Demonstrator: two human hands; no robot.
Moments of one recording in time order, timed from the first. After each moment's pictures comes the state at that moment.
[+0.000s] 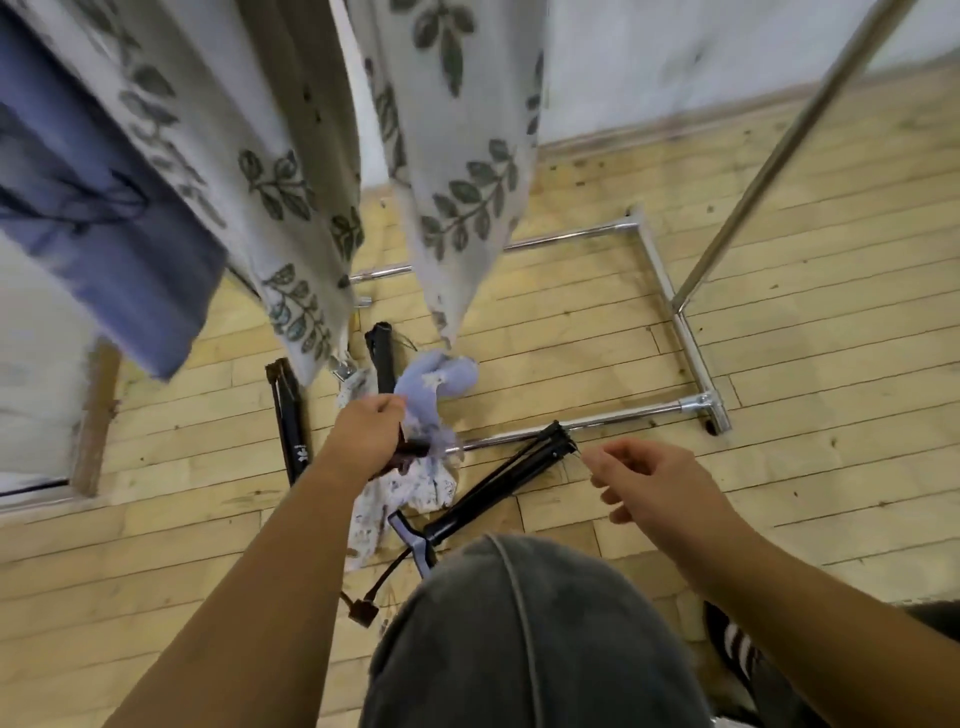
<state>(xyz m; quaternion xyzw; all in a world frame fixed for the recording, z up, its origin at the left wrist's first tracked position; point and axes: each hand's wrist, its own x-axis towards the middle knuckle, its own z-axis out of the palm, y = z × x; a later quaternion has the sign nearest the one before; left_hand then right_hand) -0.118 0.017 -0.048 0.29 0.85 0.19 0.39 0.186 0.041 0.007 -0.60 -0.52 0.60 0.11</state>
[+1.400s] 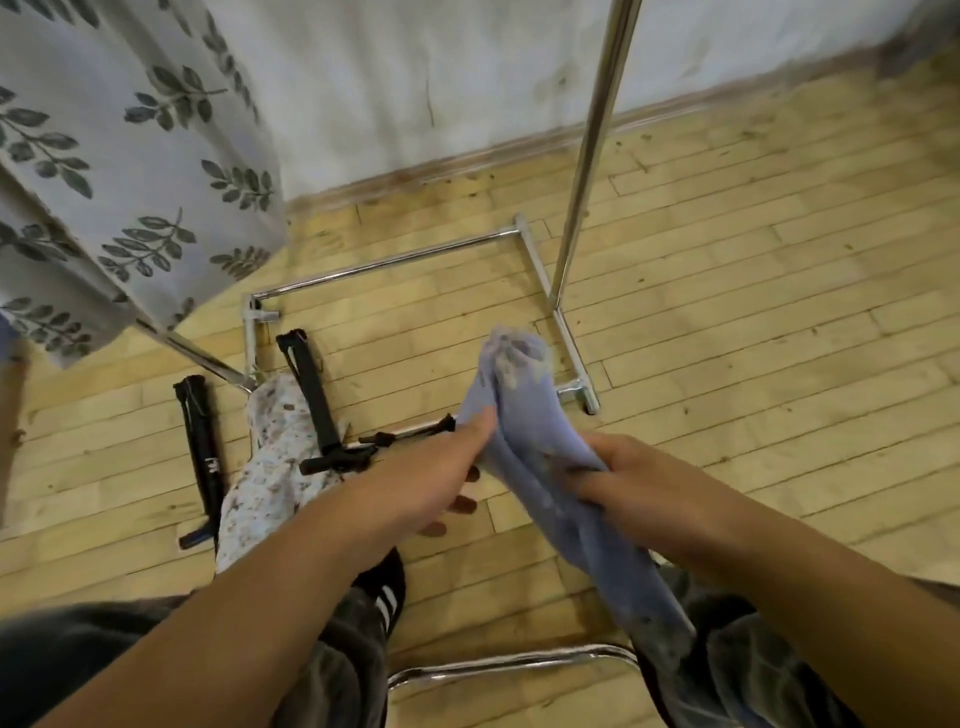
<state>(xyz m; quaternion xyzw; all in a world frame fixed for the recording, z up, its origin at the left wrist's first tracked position) 0.119 0.024 0.120 0.29 0.72 0.07 0.63 0.325 0.062 0.114 -0.50 -0.61 0.61 -0.01</state>
